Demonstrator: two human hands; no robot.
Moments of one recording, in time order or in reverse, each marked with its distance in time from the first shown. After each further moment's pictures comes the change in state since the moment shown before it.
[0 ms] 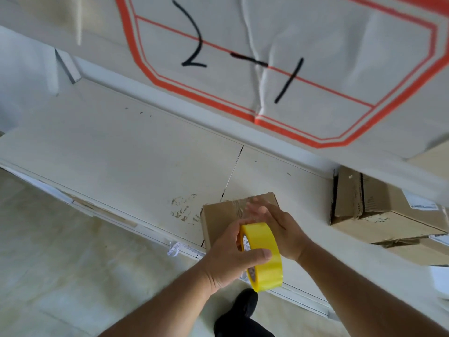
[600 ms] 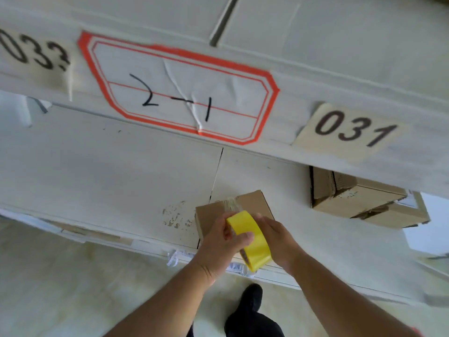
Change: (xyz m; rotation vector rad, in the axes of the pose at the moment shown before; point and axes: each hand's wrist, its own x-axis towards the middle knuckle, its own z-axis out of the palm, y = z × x) left_hand -0.002 0.006 -0.001 -0.044 0.054 -0.032; right_hand -0.058 -0.039 0.016 0.440 0.150 0.266
